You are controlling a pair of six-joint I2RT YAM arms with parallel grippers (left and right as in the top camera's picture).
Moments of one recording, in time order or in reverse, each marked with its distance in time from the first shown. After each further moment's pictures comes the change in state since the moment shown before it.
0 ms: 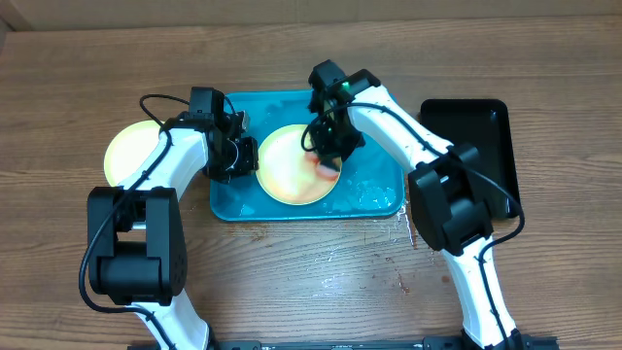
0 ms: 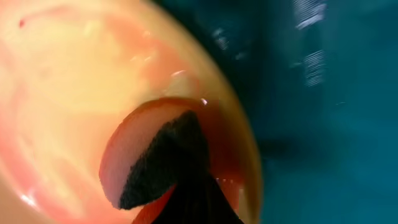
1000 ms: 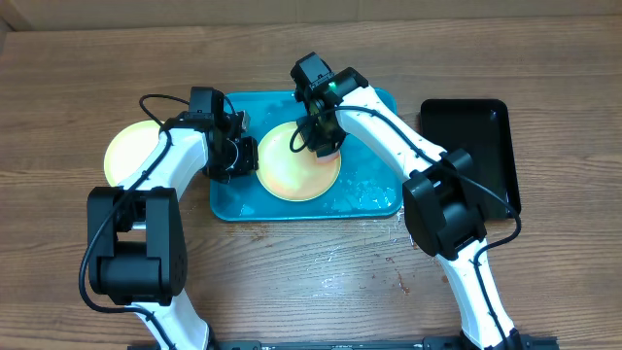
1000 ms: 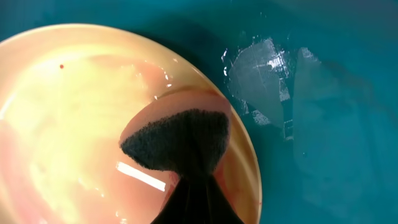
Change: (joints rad) left arm 0.000 0.000 0.000 -0.001 0.000 0.000; right arm 0.059 0.000 0.073 0.036 0.146 -0.048
